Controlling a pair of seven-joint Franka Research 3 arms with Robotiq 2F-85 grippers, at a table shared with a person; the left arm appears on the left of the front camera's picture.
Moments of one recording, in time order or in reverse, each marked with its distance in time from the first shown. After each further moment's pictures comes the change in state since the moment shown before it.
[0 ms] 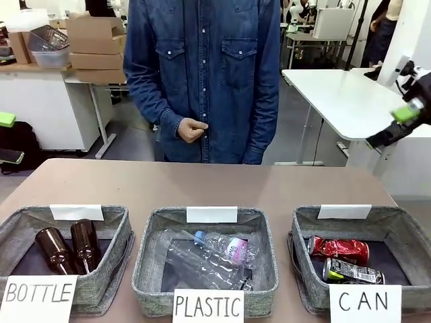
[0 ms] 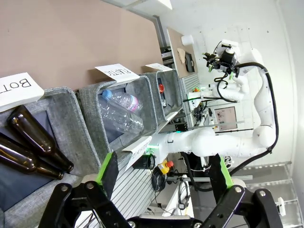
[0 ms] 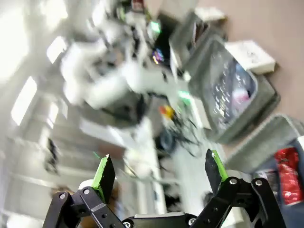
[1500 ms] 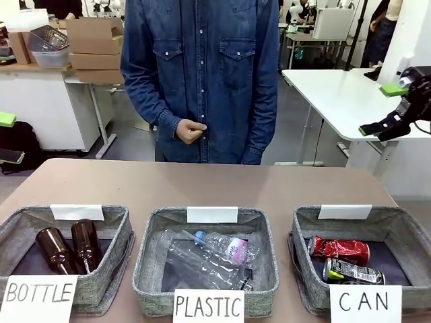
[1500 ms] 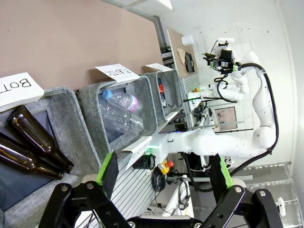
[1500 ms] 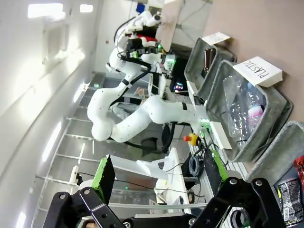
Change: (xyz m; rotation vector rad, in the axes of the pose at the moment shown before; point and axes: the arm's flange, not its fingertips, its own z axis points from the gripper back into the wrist) left arm 0.000 0.000 0.000 0.000 0.000 0.000; right arm 0.002 -0.004 0.000 0.055 -0.124 -0.123
